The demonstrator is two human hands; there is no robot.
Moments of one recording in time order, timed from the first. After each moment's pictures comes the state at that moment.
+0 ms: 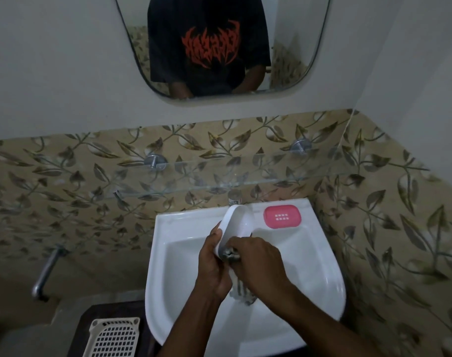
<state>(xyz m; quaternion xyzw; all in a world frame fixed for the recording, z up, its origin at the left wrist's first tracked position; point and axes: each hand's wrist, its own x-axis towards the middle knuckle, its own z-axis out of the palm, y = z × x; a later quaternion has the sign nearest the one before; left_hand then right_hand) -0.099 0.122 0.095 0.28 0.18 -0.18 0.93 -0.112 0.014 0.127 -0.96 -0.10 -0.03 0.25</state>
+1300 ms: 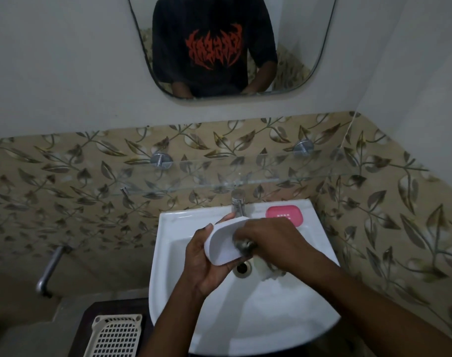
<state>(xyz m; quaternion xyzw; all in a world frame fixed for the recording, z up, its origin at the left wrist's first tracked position) -0.099 0.152 0.113 0.27 0.04 -0.25 0.93 -0.090 -0.019 0.169 -0.95 -0.29 -0.03 0.06</state>
